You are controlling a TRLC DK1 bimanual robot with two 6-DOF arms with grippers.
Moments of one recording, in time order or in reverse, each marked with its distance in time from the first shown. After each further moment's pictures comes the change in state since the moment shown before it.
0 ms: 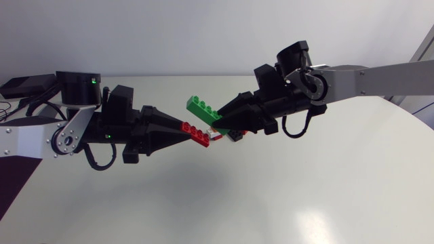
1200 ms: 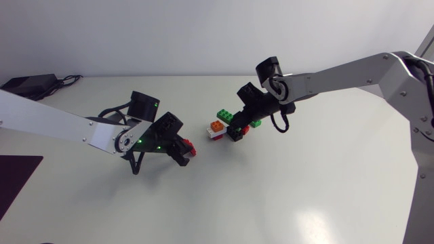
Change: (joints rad) left arm -0.166 0.355 0.150 -0.132 -0.938 0.103; right arm -0.016 0.356 0.273 -0.006 0.944 0.219
